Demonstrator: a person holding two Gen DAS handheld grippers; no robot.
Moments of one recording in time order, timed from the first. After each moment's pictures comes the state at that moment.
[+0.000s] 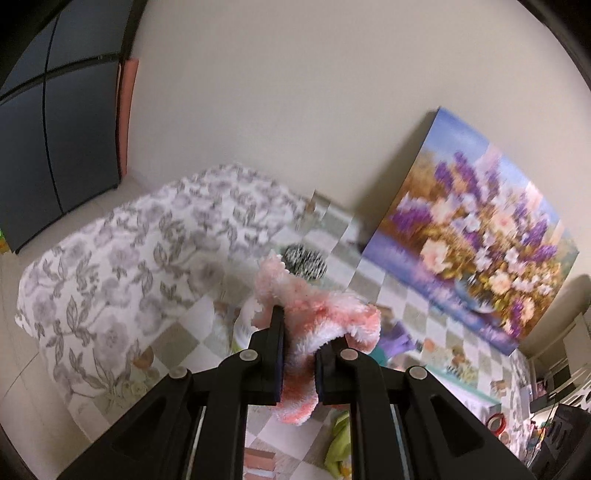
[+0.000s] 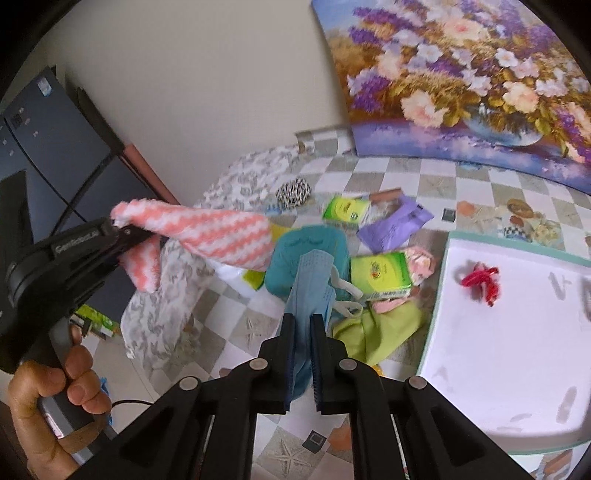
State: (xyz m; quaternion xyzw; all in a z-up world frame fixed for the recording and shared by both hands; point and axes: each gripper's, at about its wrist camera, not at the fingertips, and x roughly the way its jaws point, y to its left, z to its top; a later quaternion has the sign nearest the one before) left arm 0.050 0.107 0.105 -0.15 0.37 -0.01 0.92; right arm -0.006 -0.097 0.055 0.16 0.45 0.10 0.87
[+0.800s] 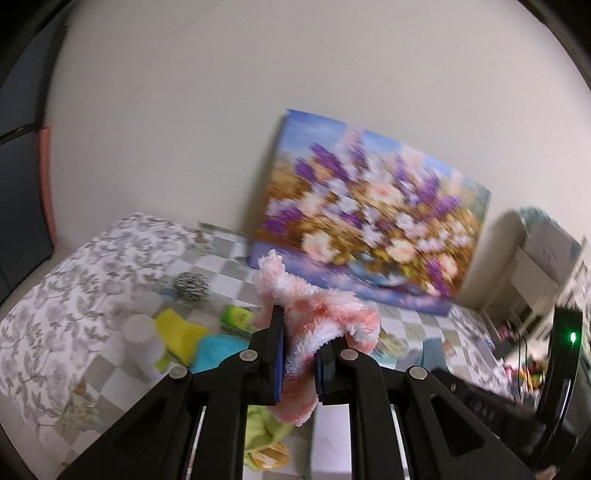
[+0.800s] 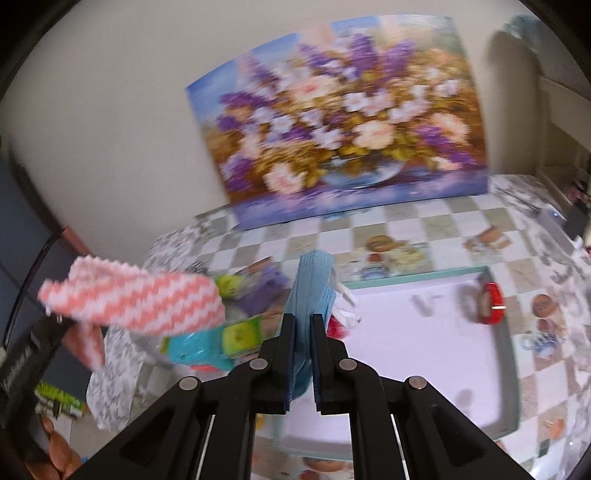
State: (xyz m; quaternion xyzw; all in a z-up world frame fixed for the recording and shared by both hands) left arm -0.008 -0.023 0.141 -0.06 0.31 -0.17 0.94; right arm -0.050 -0.234 0.100 0.21 0.38 -0.08 0.90
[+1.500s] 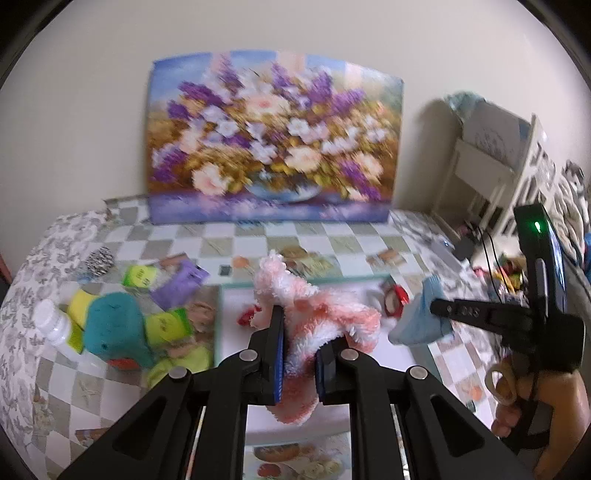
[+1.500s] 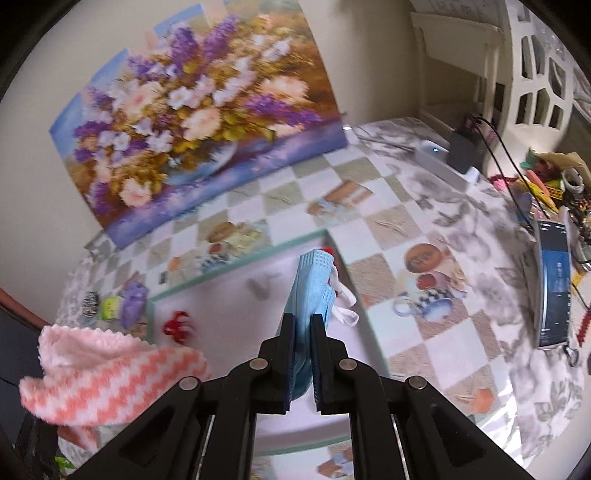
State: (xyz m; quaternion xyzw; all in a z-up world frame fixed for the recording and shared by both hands) left arm -0.052 -0.146 0.088 0.06 0.38 -0.29 0.88; right arm -0.099 -0.361 0.058 0.25 0.44 -0.25 0.83
